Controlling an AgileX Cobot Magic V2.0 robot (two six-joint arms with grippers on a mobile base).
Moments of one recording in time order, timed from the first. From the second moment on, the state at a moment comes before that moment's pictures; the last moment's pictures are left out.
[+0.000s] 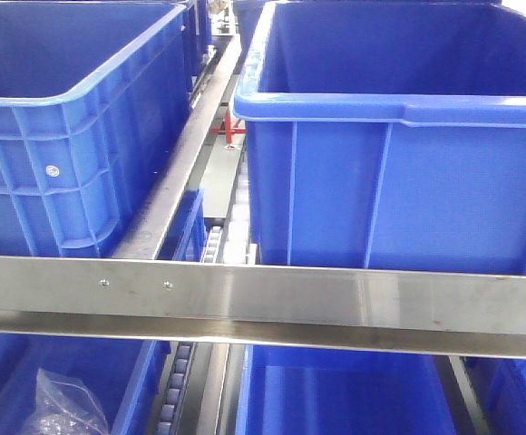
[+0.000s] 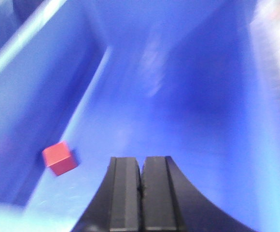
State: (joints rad) left arm -0.11 -0.01 0.01 -0.06 0.00 0.15; right arm 0.12 0.77 -0.55 -0.01 0.04 0.09
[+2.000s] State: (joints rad) left arm -0.11 -0.01 0.01 -0.06 0.00 0.15; right arm -0.06 -0.01 0.03 -0.01 0.08 0.09
